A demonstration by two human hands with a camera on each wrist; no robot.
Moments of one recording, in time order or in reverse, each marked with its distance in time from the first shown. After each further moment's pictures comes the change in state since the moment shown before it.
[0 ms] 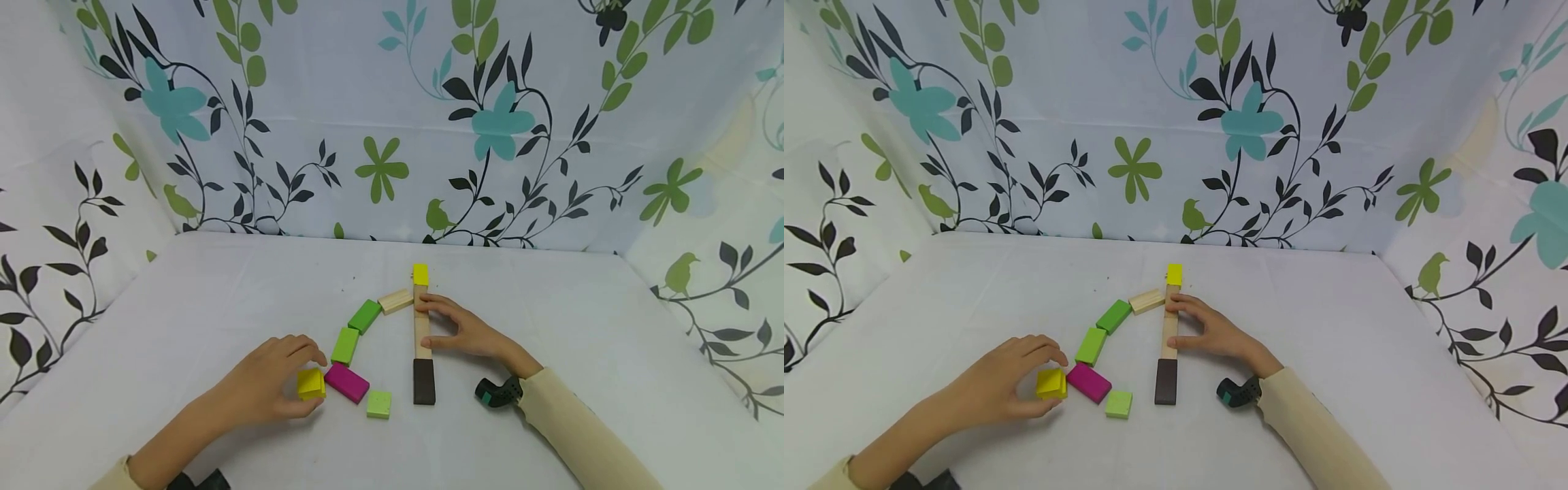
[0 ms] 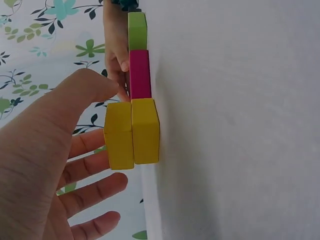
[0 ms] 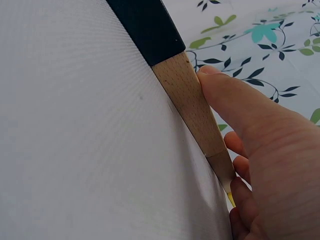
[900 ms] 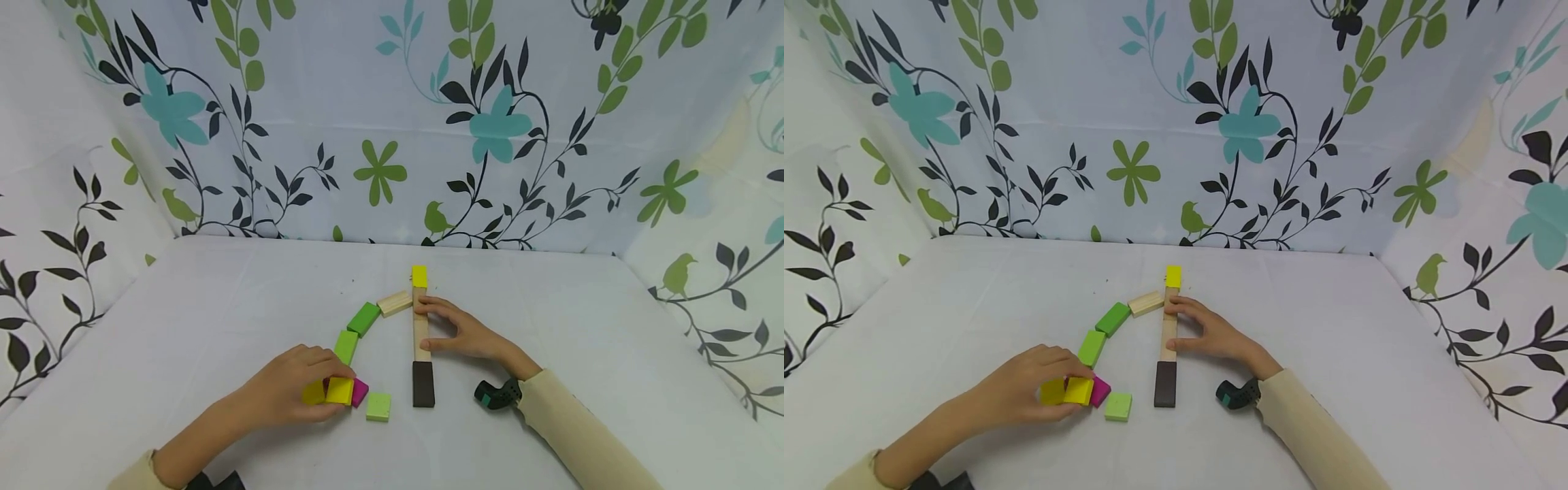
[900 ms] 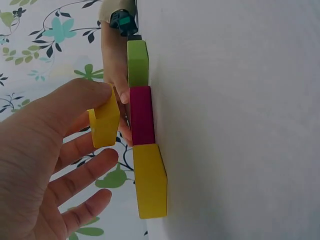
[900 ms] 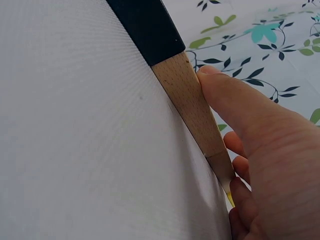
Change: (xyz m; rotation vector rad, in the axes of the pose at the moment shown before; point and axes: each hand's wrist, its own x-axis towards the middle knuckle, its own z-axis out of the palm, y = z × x) left_hand 0.017 0.011 0.011 -0.136 0.075 0.225; right_hand -0.001 -0.004 -0.001 0.030 -0.010 -0.009
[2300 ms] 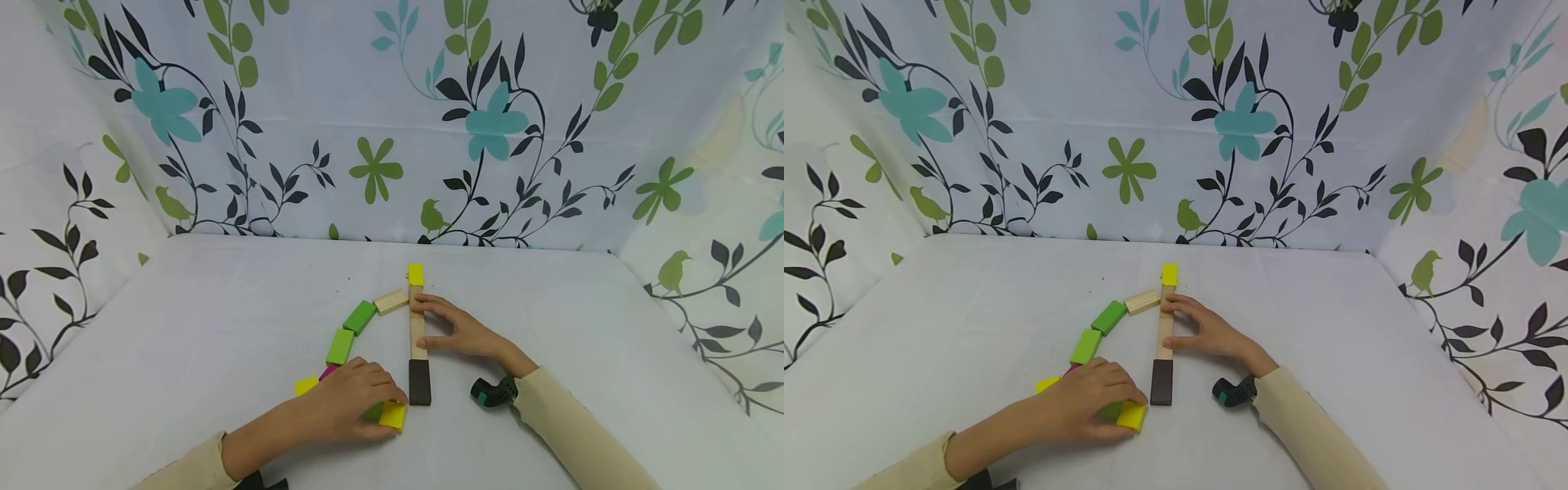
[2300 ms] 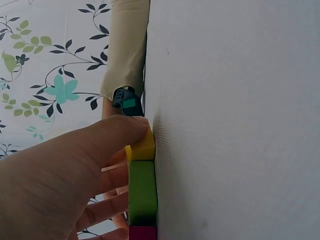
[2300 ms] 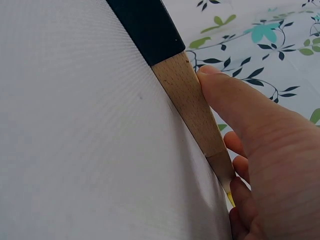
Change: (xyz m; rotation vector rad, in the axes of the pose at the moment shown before) left_hand 0.047 0.037 0.042 0.053 -0.209 0.099; right_hand 0.000 0.003 0.000 -0.013 0.006 -0.026
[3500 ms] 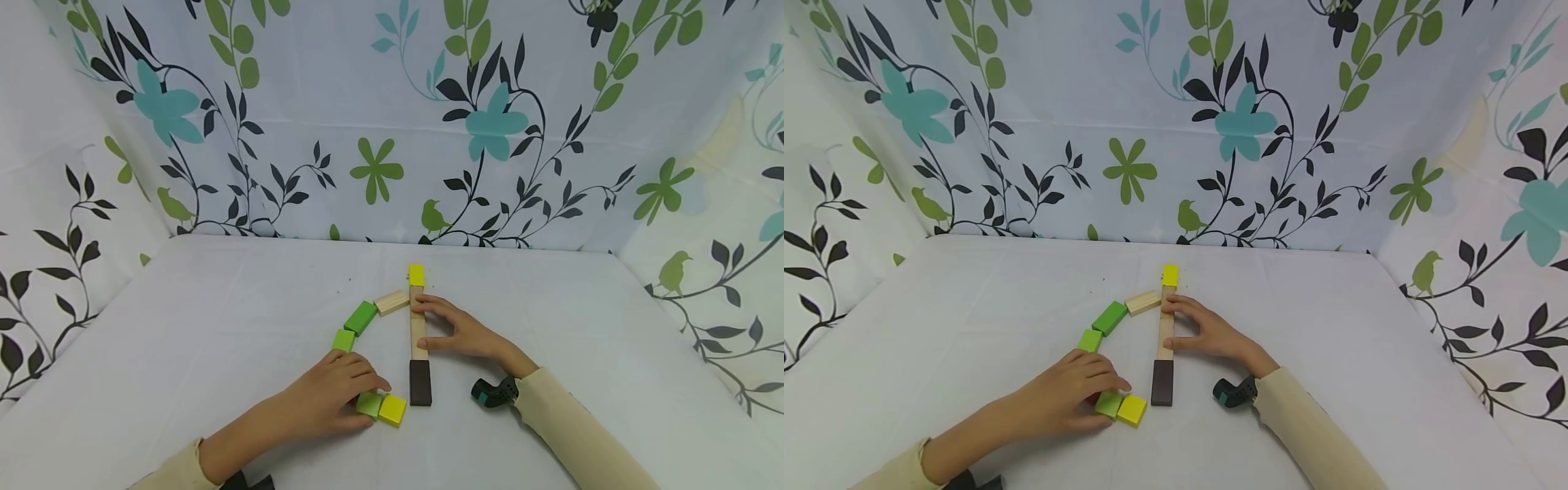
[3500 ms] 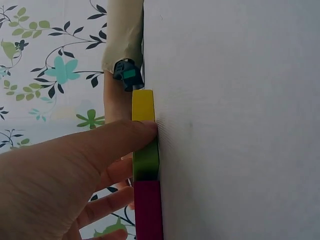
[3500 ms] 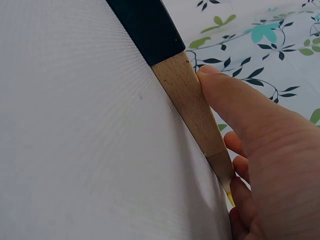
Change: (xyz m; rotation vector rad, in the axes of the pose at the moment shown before) left_hand -0.020 -0.011 -0.009 0.003 0.054 -0.060; right_hand 0.000 0.001 0.001 -0.003 0.006 0.035
